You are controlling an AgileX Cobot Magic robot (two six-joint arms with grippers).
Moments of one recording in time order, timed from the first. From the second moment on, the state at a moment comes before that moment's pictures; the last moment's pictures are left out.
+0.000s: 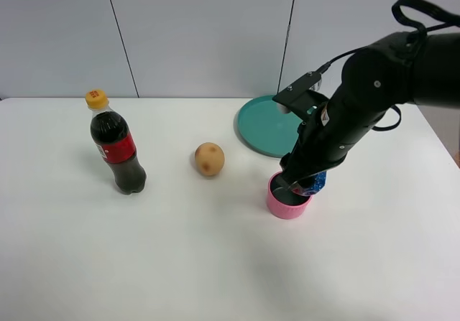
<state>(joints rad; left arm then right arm) 0.11 -0.01 -0.51 -0.03 1.05 0.07 0.57 1.56 -1.00 -0.06 0.76 -0.15</state>
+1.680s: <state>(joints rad) 0.11 -0.01 -0.51 -0.03 1.05 0.07 0.54 1.72 -0.84 -0.05 0.35 -0.14</state>
